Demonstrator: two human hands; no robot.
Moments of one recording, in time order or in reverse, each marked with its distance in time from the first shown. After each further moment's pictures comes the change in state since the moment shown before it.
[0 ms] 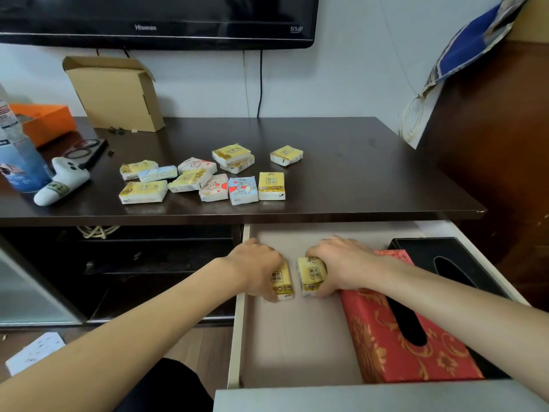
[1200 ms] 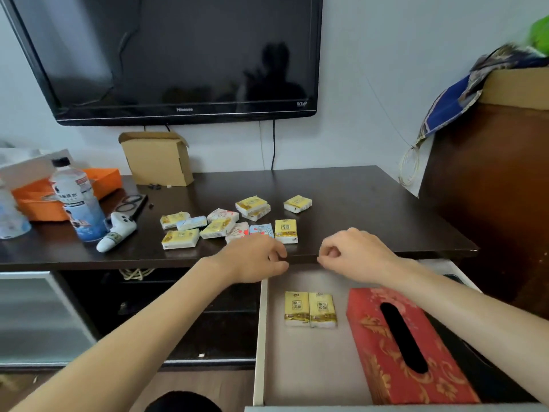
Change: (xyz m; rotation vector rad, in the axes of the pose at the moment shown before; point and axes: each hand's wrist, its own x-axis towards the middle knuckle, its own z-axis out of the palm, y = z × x) left_hand -0.058 -0.032 -0.102 -0.357 0.220 -0.142; right_hand -0.039 -0.004 -0.090 0.289 0.371 0.107
